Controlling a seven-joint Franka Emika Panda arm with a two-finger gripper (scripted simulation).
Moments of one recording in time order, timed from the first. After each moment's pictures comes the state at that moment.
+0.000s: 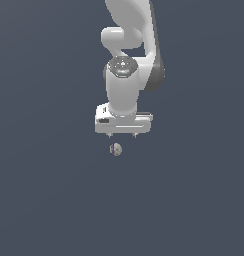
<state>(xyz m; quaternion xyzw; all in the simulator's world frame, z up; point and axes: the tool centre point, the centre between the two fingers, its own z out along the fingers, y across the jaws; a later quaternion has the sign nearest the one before) -0.001 0.003 0.177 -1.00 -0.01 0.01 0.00</state>
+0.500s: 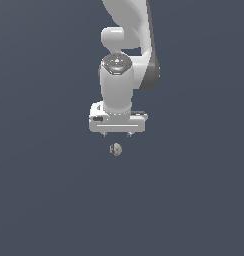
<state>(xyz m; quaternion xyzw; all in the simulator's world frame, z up) -0.001 -0.018 0.182 -1.00 0.00 0.00 -0.01</state>
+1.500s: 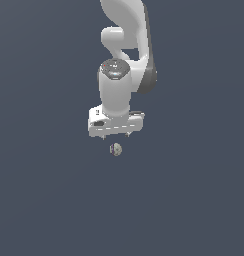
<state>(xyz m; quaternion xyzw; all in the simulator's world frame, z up) -0.003 -0.025 0.169 -1.00 -0.09 0.00 -0.02</state>
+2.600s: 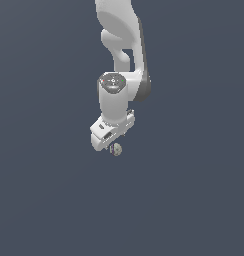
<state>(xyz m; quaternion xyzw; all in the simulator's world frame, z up) -0.009 -0.031 0.128 -0.93 -0.37 0.01 -0.01</state>
